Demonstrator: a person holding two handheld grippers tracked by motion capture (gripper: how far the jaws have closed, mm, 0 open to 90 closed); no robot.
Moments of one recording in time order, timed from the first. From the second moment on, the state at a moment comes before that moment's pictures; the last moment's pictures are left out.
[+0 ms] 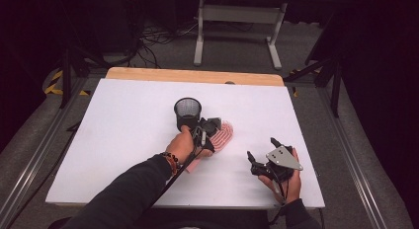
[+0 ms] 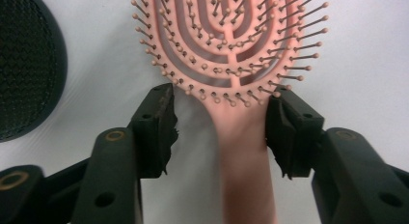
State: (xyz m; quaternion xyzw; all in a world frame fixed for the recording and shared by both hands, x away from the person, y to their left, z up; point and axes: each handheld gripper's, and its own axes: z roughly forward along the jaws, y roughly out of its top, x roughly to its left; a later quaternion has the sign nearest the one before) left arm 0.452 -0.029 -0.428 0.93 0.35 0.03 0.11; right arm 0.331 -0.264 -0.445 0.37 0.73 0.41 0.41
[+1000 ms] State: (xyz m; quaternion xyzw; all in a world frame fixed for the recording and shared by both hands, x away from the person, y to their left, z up) left arm 0.411 0.044 -0.417 0.89 0.29 0.14 0.33; right arm 0.332 -0.264 -0.446 0.37 0.73 0.41 0.41
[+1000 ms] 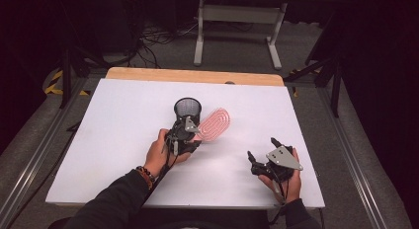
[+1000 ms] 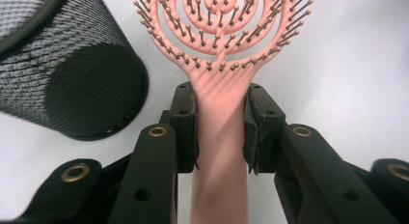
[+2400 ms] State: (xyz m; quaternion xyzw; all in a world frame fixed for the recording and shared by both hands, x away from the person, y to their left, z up) left arm 0.368 0.095 -0.423 0.77 0.25 0.25 0.53; right arm 0.336 -0.221 -0.396 0.30 0.70 0.52 0.38
